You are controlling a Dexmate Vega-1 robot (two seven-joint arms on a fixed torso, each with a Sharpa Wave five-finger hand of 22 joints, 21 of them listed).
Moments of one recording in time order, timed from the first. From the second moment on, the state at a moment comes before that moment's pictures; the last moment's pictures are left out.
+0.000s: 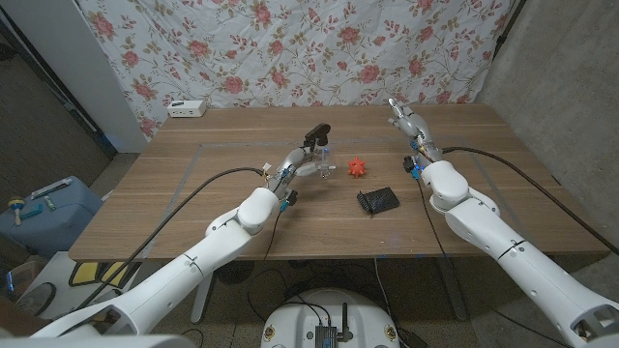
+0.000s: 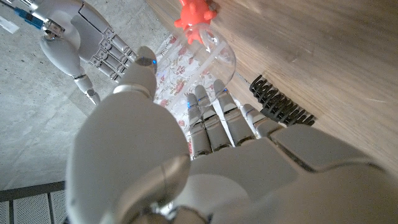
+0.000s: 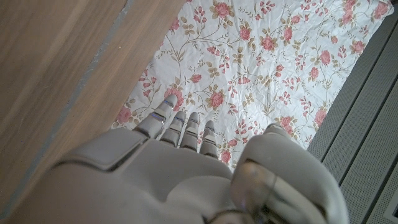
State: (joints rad) left arm 0.91 0.56 0.60 -1.67 -0.10 -0.08 0.24; left_hand 0.98 -0.05 0.40 -0.19 0.18 0.65 -0.05 0.17 0.19 0.63 -0.11 0.18 0.22 0.60 -0.06 0.17 0.16 0.09 -0.02 0.18 0.17; right arm -0.95 -0.57 -0.37 -1.71 0.35 0.11 -0.30; right_hand 0.38 0.16 -0.03 0.14 0.27 0.11 -0.02 0.18 0.18 0.16 -0.03 0.18 0.18 0.09 -0.04 0.20 0.19 0.26 -0.04 0.17 0.16
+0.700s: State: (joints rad) left arm 0.96 0.61 0.58 -1.69 -0.04 -0.12 0.28; left_hand 0.99 -0.04 0.40 -0.18 0.18 0.63 -0.06 0.17 0.18 0.62 -0.11 0.18 0.20 0.59 -0.06 0.17 0.16 0.09 -0.03 0.18 0.17; right arm -0.97 -0.49 -0.37 -1.62 0.43 0.25 -0.29; right_hand 0.33 0.18 -0.03 0.16 0.28 0.08 0.03 0.18 0.18 0.16 0.00 0.18 0.18 0.09 -0.04 0.20 0.19 0.25 -0.04 0.17 0.16
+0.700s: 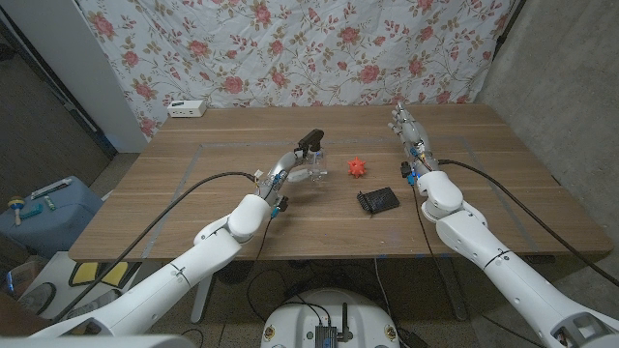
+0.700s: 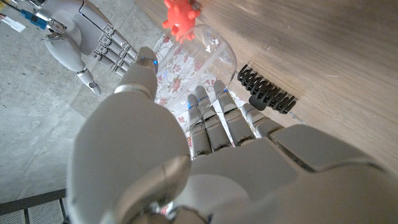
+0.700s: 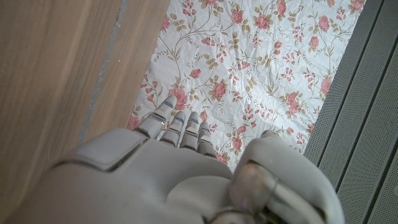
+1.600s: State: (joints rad) left arm 0.97 0.60 0.58 -1.61 0.01 -0.19 0.29; left_hand 0.96 -0.02 0.40 -0.15 0.18 0.57 -0.07 0.17 0.18 0.57 -0.12 0.18 0.19 0.53 -0.05 0.17 0.16 0.07 -0.04 0.18 0.17; right arm -0.99 -0.47 -0.38 -1.60 0.42 0.29 -0.31; right_hand 0.31 0.16 -0.03 0.16 0.28 0.09 0.02 0.18 0.18 0.16 0.01 0.18 0.18 0.09 -0.04 0.20 0.19 0.25 -0.04 0.18 0.16
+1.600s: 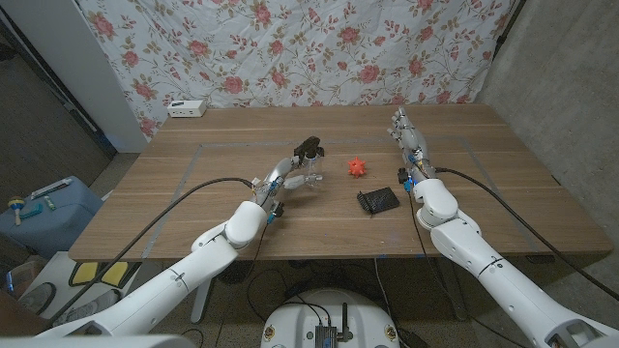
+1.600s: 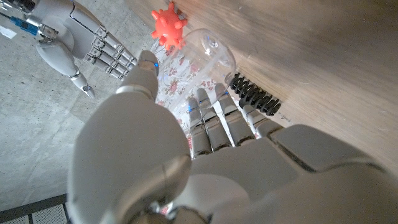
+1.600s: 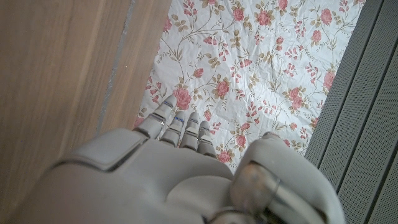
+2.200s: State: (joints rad) left arm 0.96 0.58 0.59 -1.56 0.00 -0.22 0.28; left_hand 0.94 0.00 0.39 -0.14 0.18 0.50 -0.07 0.17 0.18 0.50 -0.11 0.17 0.18 0.49 -0.05 0.17 0.16 0.05 -0.03 0.18 0.17; right arm -0.99 -0.46 -0.39 -1.59 0.45 0.30 -0.29; right_hand 0.31 0.15 -0.03 0.16 0.28 0.09 0.02 0.18 0.18 0.15 0.01 0.18 0.18 0.08 -0.04 0.20 0.19 0.25 -0.04 0.18 0.16
